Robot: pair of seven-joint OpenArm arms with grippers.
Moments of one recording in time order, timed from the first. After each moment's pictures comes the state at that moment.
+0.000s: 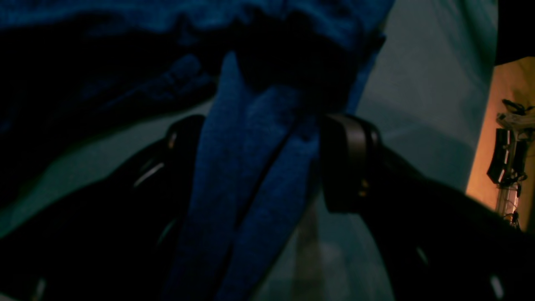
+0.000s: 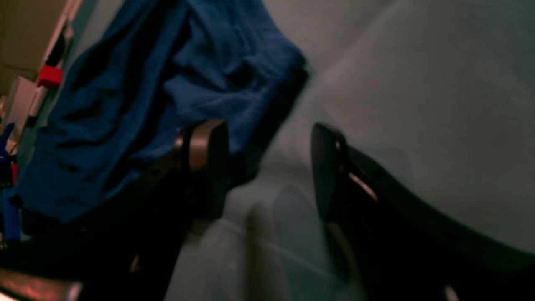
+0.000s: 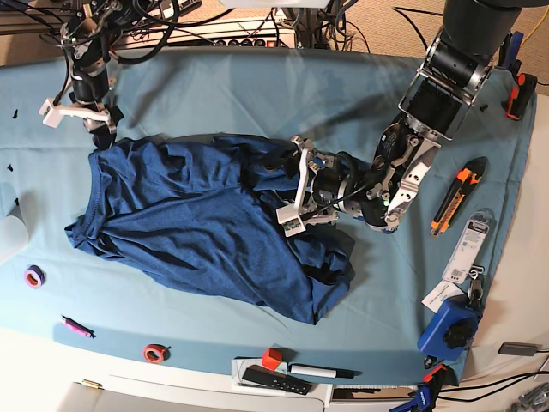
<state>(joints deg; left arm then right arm) -22.1 -11.0 31.9 71.0 -42.9 -43.3 53.8 -12.5 -6.2 52.9 99.7 38.3 16.9 -44.0</state>
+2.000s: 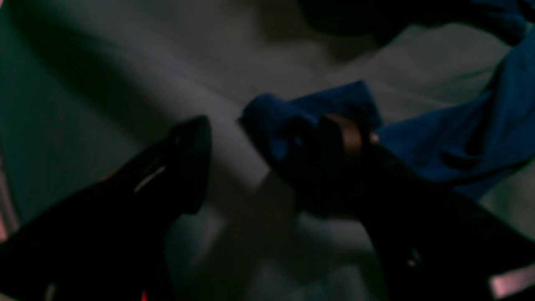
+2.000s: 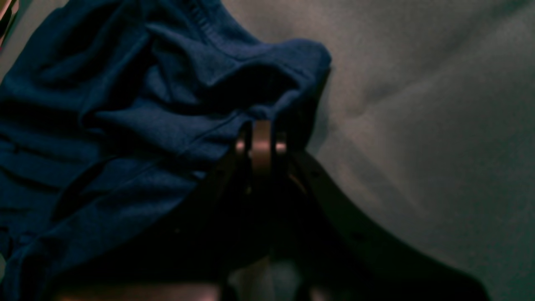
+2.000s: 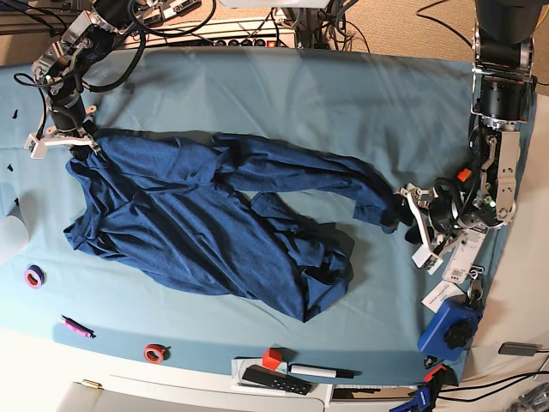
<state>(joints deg) -16.7 -23.9 7.0 70.8 -32.6 -36.3 45.3 -4.9 5.6 51.4 88.3 29.0 20.0 -46.5</state>
